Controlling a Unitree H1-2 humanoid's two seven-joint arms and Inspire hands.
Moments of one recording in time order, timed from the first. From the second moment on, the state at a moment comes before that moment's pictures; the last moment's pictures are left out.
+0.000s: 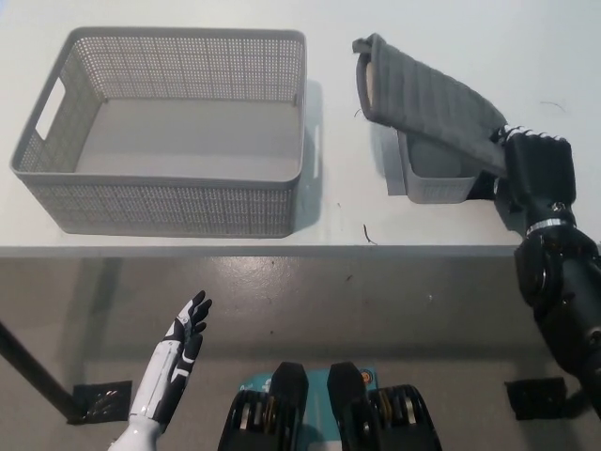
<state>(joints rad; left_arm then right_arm) -0.05 0.11 -0.06 0.28 0.14 -0.43 0.00 -0.76 -0.27 0.25 0.86 -0.93 0.05 -0.42</state>
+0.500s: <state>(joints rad) -0.05 0.11 -0.06 0.28 0.14 -0.43 0.00 -0.76 -0.26 0.22 0.91 -0.89 -0.13 -0.65</state>
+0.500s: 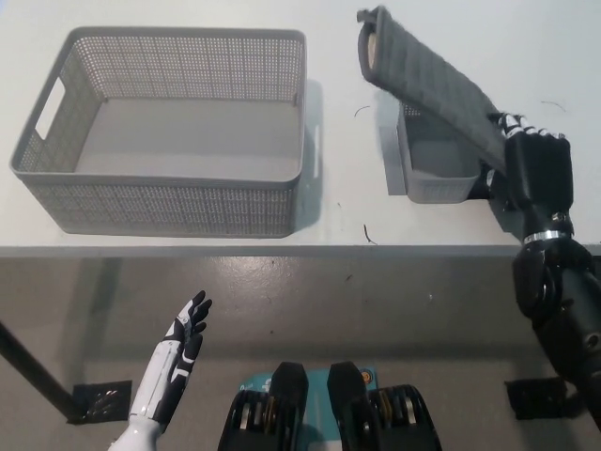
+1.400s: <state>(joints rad) -0.06 0.12 -0.06 0.28 0.14 -0.43 0.00 -0.99 -0.20 0.25 0.58 -0.86 -0.22 -0.75</state>
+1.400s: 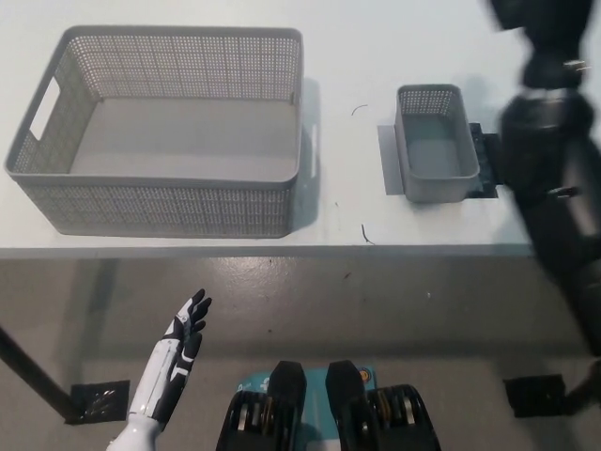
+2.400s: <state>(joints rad) -0.05 0.12 -0.06 0.27 0.14 -0.43 -0.01 -1.29 0.14 0.50 1.17 -0.88 -0.10 -0.61</state>
